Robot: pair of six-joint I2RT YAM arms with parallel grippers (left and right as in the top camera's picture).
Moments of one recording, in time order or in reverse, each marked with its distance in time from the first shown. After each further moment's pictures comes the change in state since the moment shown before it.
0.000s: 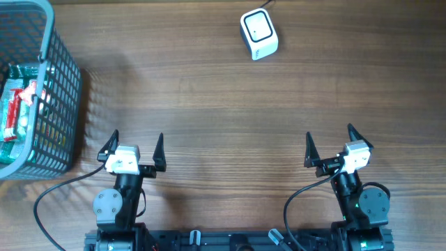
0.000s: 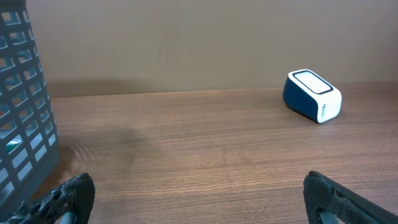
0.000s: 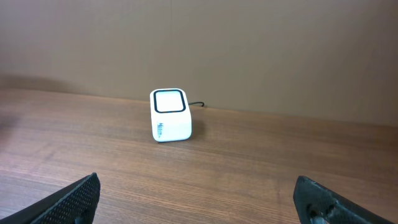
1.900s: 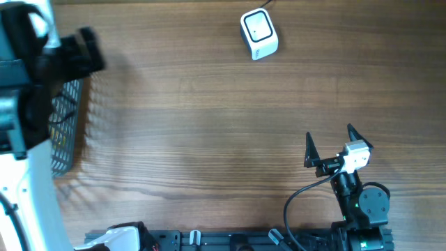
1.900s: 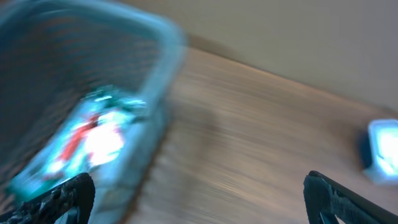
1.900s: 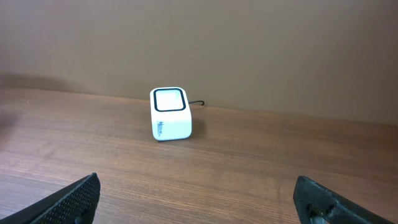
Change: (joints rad) left arm 0.120 1.378 1.955 -1.192 -0.272 -0.188; right arm 0.000 0.000 -0.001 -0.004 0.000 0.000
